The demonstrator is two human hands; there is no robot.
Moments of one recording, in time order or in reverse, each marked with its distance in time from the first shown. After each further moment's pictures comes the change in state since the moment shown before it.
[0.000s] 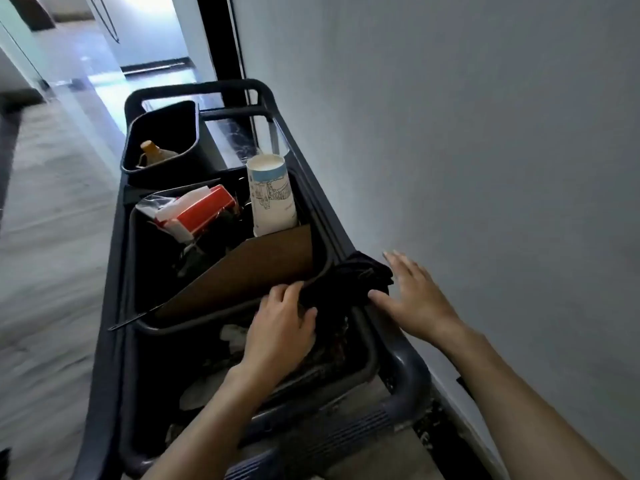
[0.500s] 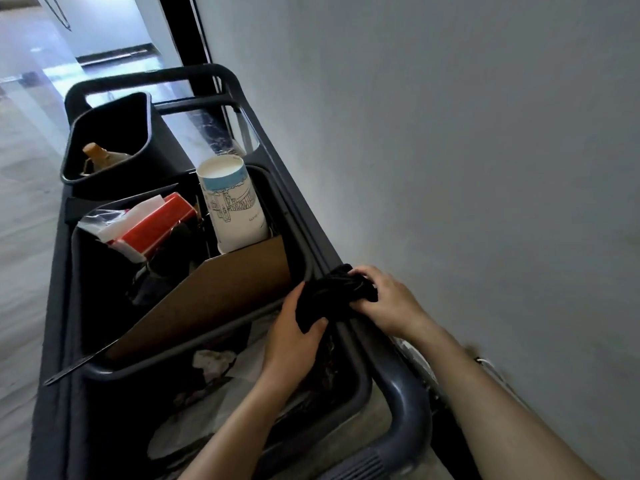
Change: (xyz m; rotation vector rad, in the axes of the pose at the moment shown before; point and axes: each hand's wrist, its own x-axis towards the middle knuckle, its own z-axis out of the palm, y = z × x) left_hand 0.044 0.007 0.066 -0.614 -0.047 -0.172; right_hand 0.045 0.014 0.030 0.296 -0.070 0.091
